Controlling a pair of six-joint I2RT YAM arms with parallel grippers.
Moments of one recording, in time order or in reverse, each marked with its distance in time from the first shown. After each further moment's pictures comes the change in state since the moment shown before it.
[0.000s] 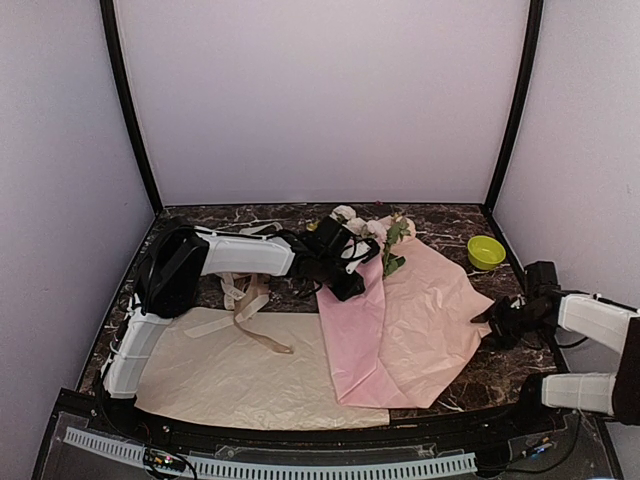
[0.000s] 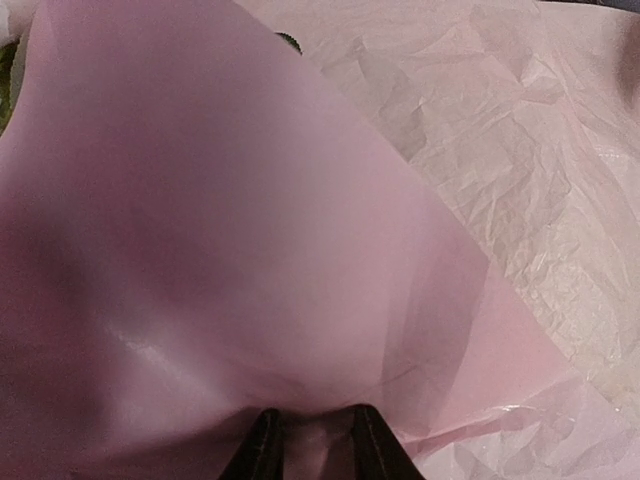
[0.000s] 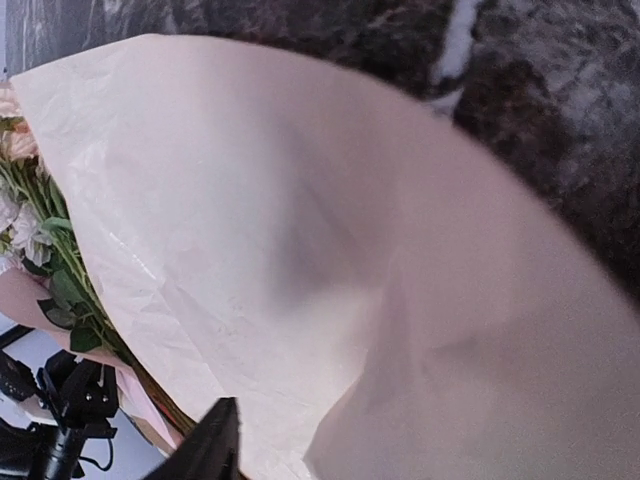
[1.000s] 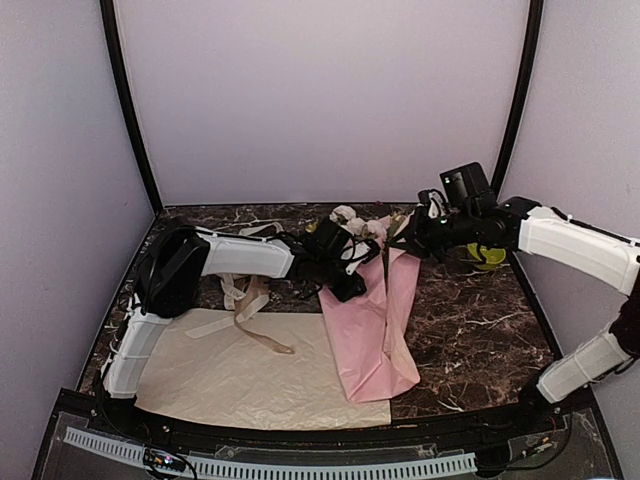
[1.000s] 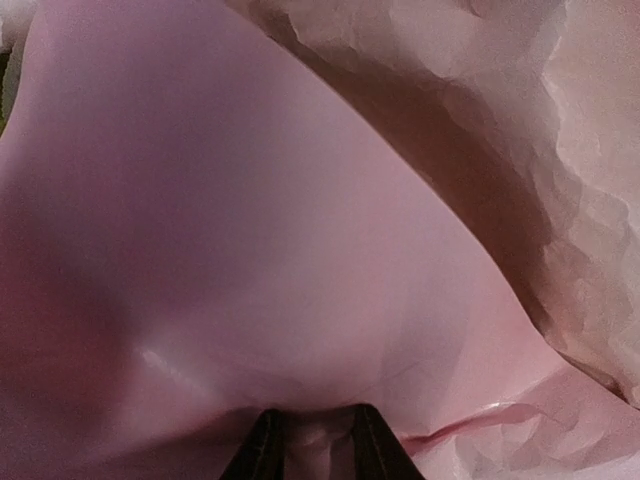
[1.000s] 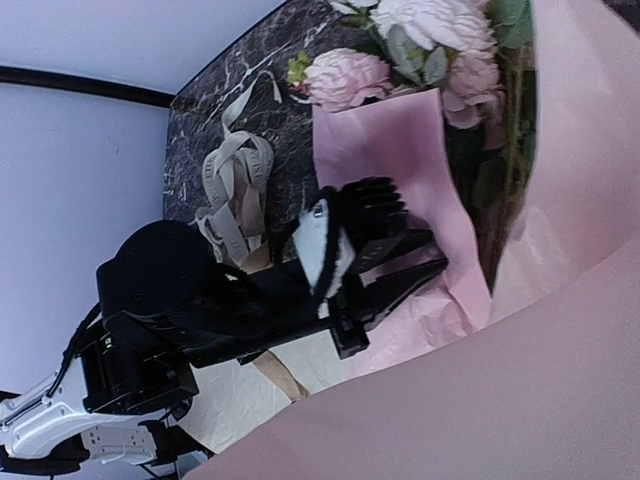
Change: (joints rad) left arm 0.002 0.000 -0.024 0.047 0.023 0.003; right arm 0.640 0.315 0.725 0.008 0.117 -0.078
